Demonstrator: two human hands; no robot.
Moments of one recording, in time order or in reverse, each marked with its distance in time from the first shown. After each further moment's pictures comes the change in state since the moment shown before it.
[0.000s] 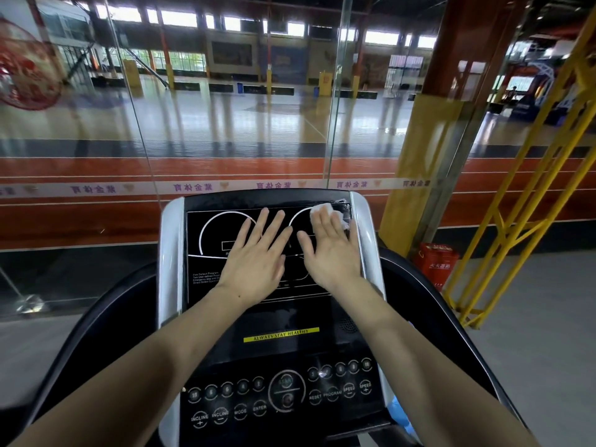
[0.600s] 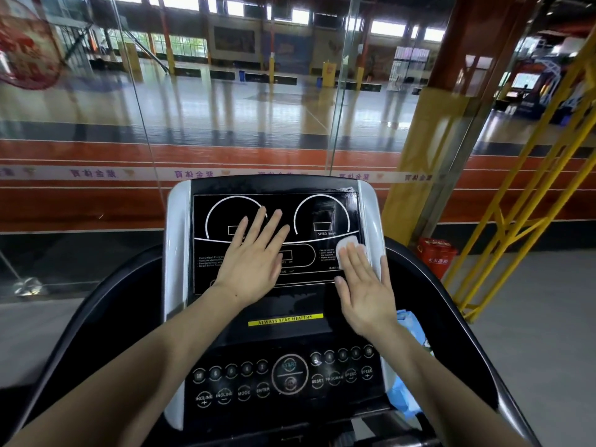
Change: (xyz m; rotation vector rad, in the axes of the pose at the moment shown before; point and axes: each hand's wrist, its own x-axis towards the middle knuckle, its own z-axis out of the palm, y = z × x) left_hand -0.030 -0.006 0.012 -0.032 -0.030 -0.018; right_hand -0.096 0.074 0.044 -0.056 0.026 -0.116
